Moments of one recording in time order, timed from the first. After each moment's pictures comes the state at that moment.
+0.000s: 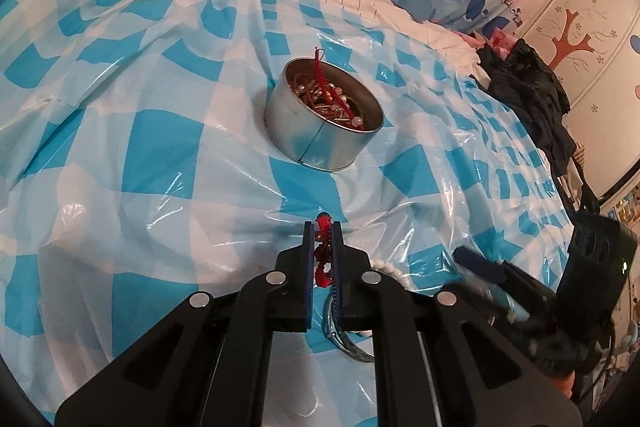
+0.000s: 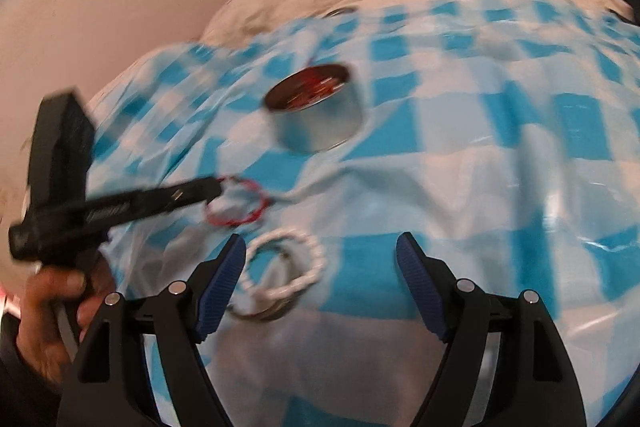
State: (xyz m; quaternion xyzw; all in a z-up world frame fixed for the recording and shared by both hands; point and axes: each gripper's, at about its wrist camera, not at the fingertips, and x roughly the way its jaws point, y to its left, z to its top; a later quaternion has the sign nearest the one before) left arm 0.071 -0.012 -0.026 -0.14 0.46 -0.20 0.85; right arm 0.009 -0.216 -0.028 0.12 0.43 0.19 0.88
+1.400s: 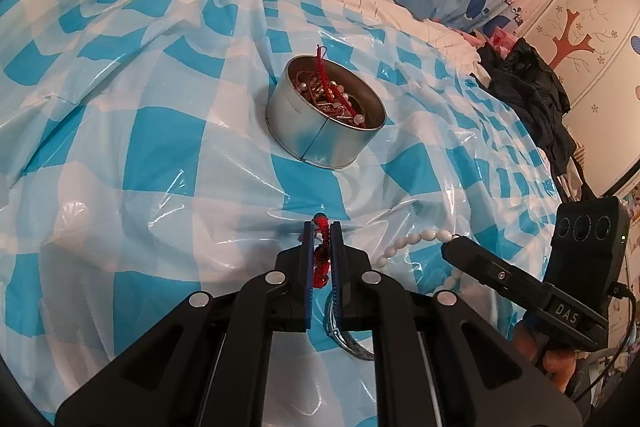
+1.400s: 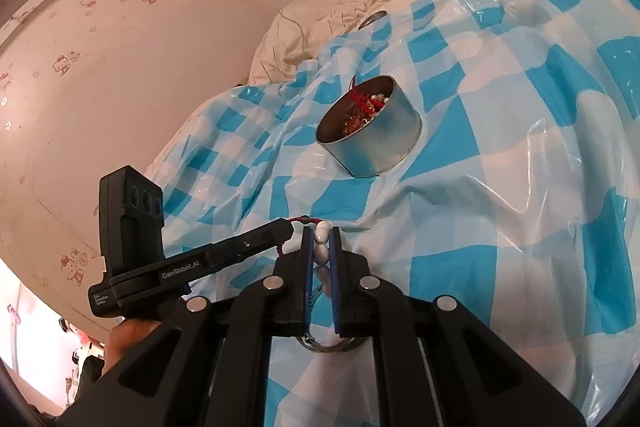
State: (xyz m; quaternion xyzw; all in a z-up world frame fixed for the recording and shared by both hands) left arm 0.069 -0.013 -0.028 -0.14 0.46 -0.20 0.85; right arm 0.024 -0.234 -0.032 0.29 0.38 0.27 0.83
